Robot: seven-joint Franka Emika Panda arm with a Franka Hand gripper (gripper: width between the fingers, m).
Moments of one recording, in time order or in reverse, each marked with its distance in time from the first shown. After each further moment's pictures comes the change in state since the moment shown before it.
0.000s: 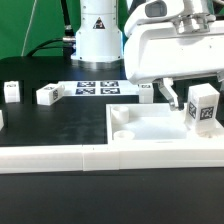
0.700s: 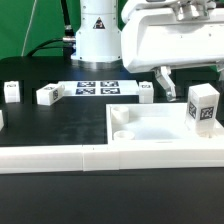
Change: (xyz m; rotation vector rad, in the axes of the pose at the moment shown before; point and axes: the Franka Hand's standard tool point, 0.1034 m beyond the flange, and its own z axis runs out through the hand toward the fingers) arm 0.009 0.004 -0.011 0.006 -0.066 -0.034
